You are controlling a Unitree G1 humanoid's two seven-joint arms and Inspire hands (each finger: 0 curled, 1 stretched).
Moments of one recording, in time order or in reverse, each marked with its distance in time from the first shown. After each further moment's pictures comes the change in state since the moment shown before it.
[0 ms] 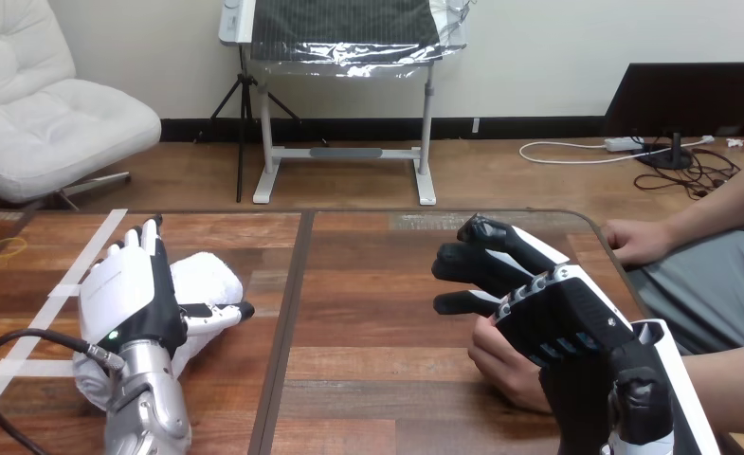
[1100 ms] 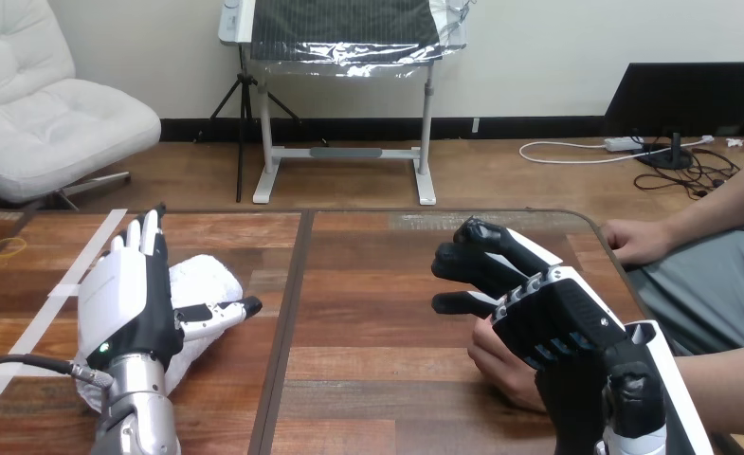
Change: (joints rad) left arm 0.116 0.000 0.066 -0.130 -0.002 -0.151 -0.012; right arm 0.001 0.001 0.001 0.000 0.002 0.027 0.000
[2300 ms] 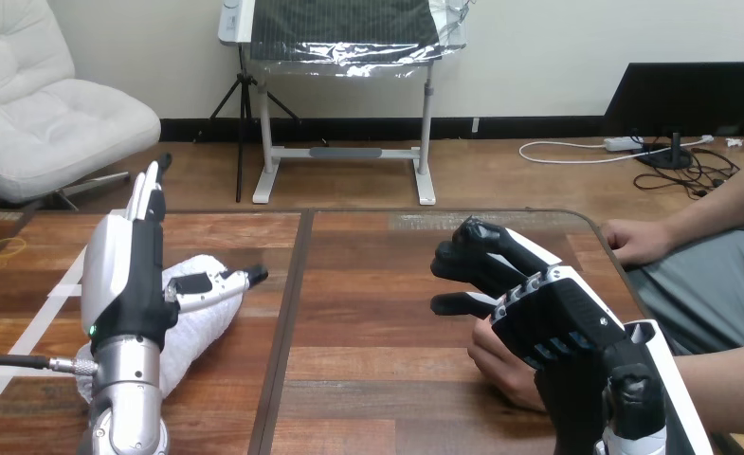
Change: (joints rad) left arm 0.016 -0.013 0.123 -0.017 -0.144 -0.340 -0.062; right arm -0.002 0.000 0.000 0.000 0.000 0.002 0.001
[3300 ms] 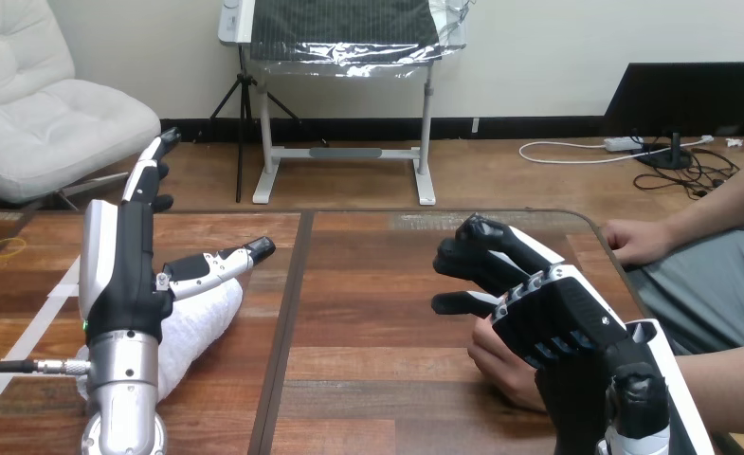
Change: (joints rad) left arm 0.047 -0.059 0.069 -0.133 -0.112 -0.099 -0.078; right arm -0.002 0.000 0.000 0.000 0.008 0.000 0.005
